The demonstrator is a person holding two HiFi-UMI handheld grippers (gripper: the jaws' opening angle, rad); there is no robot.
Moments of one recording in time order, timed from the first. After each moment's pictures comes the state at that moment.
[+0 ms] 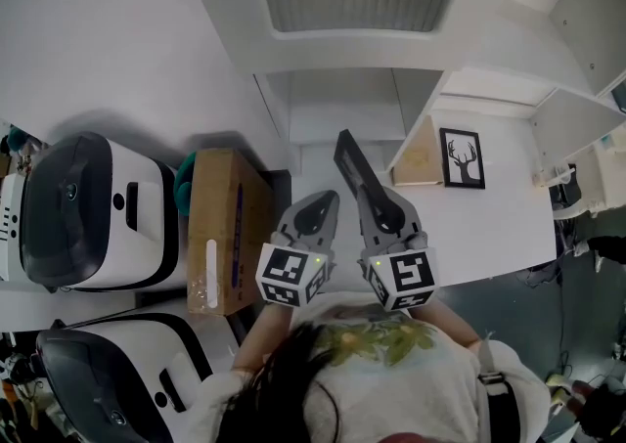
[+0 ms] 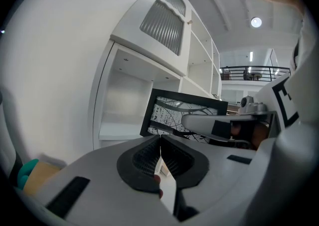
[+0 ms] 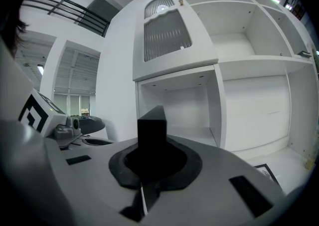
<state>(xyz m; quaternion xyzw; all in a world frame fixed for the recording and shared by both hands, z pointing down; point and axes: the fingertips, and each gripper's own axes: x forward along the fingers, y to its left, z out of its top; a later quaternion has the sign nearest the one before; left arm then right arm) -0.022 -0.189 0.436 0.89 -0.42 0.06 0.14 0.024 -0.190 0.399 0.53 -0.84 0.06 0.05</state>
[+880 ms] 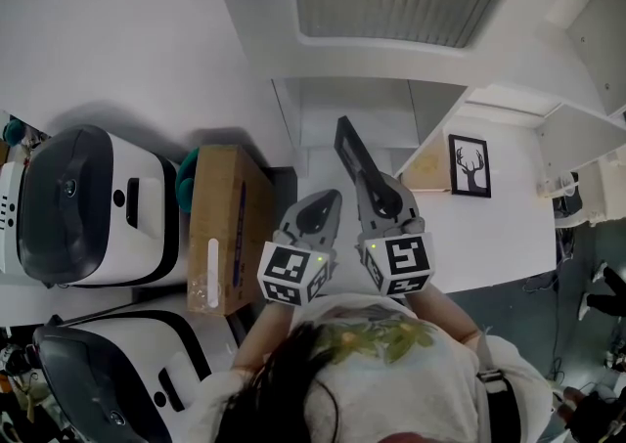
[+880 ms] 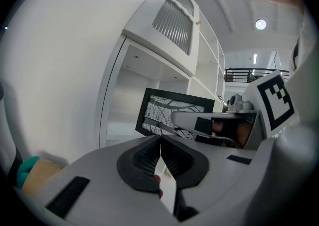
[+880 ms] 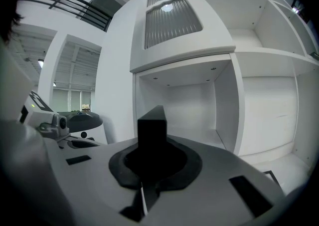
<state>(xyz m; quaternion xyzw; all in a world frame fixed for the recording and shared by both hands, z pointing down) -0.039 -0.211 0.443 0.89 -0.43 0.05 0.16 0.002 -0.237 0.407 0.53 -0.84 0.05 0.07</state>
